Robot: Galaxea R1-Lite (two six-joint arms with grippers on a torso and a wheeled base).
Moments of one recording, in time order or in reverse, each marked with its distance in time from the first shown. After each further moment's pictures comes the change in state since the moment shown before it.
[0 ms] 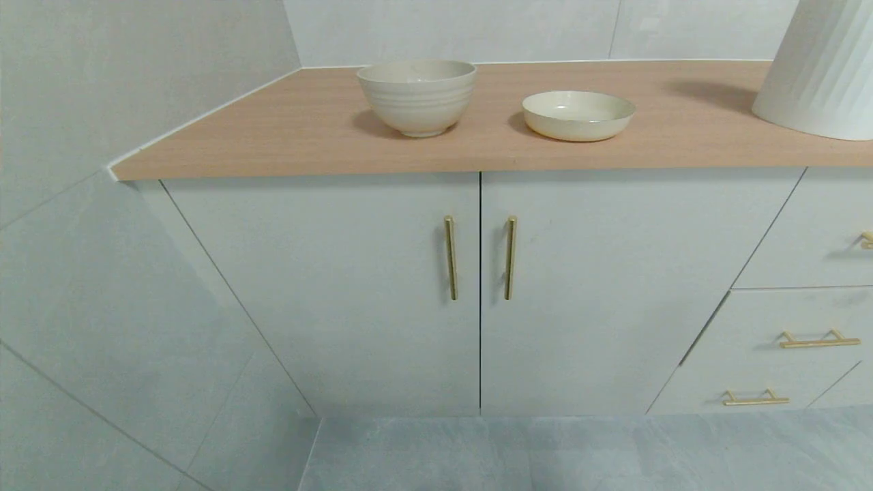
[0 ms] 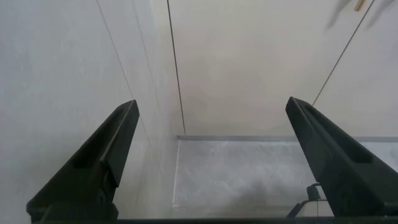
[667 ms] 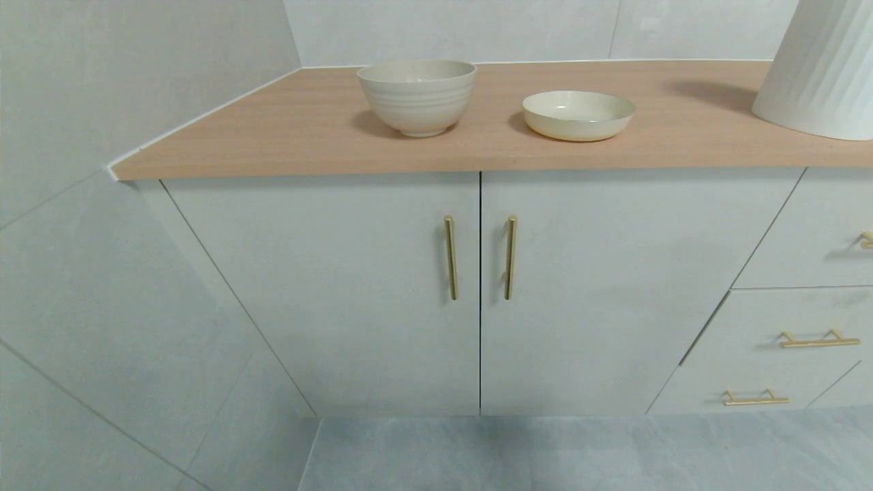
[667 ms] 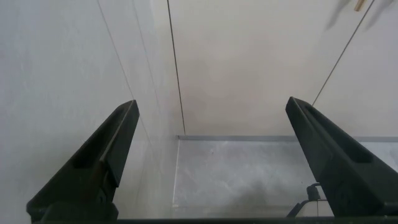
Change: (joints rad) left arm 0.000 0.000 0.000 0.000 0.000 0.000; right arm 0.072 0.517 -0.336 -0.052 0.573 0.069
